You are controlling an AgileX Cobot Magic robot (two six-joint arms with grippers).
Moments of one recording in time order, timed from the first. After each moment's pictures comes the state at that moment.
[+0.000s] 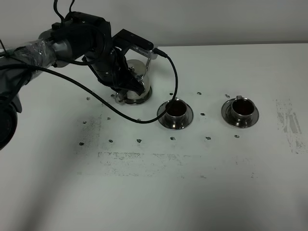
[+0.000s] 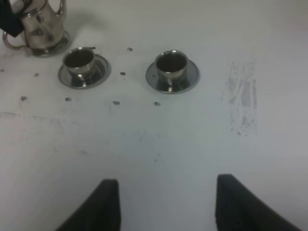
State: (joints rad) left arm -0.40 2.28 -1.86 0.00 0.83 0.23; right arm 0.10 -0.01 -0.52 0.16 1.12 -0.08
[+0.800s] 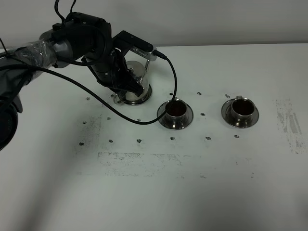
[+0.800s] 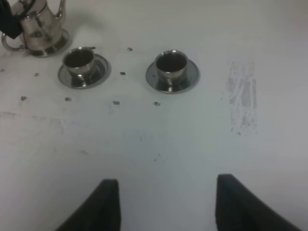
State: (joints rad) left arm -0.40 2.28 -1.86 0.02 0.84 0.23; right arm 0.10 -0.01 -0.52 0.16 1.12 -0.08
